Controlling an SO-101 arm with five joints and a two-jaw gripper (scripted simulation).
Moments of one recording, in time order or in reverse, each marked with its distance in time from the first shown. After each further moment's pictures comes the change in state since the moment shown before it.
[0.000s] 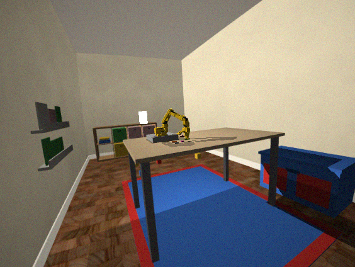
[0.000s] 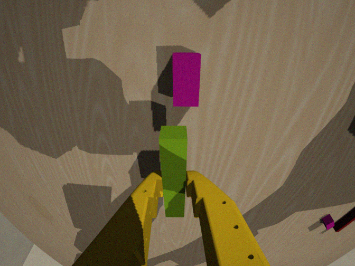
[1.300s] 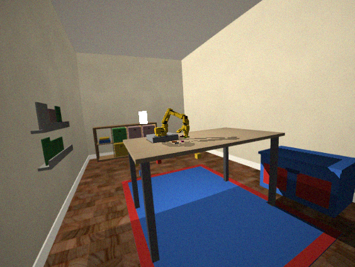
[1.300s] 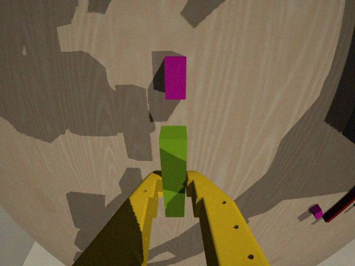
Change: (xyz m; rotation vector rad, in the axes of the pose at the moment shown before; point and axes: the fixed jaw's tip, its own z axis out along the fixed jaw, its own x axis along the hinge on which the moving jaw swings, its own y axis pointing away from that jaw) arm -0.002 -0.004 -0.016 0.018 -0.010 0.000
